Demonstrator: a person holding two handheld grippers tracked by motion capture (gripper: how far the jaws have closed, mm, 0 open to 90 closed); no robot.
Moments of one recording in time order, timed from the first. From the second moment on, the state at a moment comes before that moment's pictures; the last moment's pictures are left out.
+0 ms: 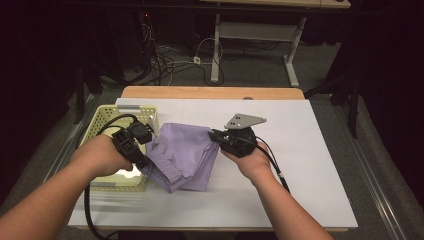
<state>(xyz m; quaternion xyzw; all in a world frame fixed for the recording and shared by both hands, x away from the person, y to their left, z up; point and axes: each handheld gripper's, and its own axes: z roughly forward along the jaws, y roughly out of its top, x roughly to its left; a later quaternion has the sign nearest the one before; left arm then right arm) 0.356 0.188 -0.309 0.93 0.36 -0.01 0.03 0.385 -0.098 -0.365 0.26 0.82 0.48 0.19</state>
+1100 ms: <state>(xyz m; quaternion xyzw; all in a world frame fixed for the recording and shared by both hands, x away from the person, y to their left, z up) 0.345 0.273 -0.314 0.91 0.42 0.02 0.02 0.404 -0.008 -0.369 0.21 0.83 0.49 0.16</state>
